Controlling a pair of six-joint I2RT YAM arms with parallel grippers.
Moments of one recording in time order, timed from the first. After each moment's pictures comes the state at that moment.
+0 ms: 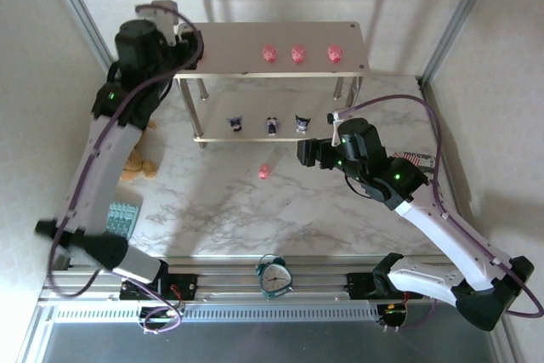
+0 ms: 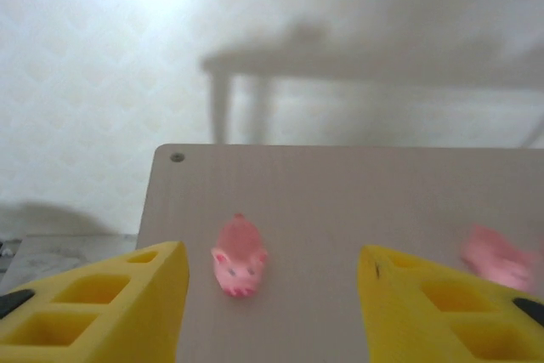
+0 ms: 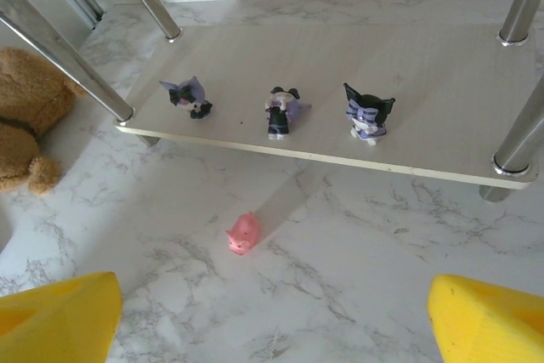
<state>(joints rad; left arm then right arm) -0.33 1.43 1.83 -0.55 -0.17 -0.16 0.73 1.06 1.16 -0.66 0.17 0.41</state>
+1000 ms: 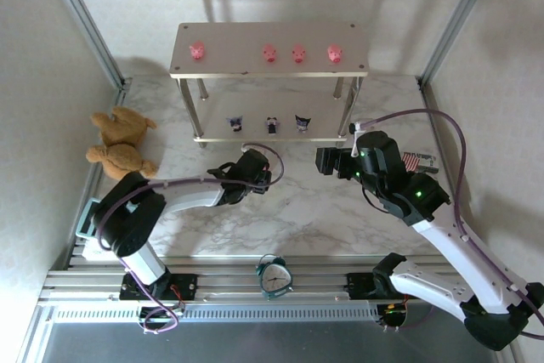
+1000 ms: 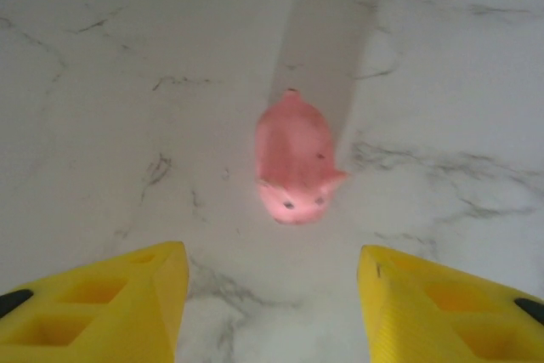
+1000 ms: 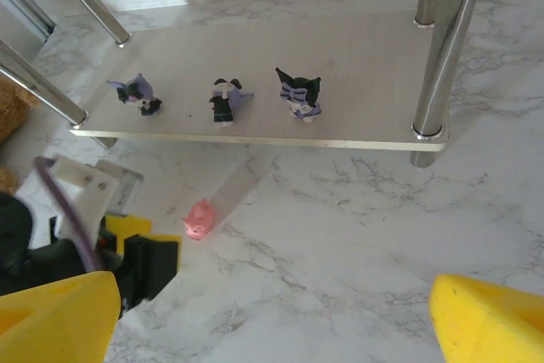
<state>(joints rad) -0.74 1.69 0.90 -0.10 -0.25 -0.48 0.70 0.92 1.10 -0.76 0.24 0.44</state>
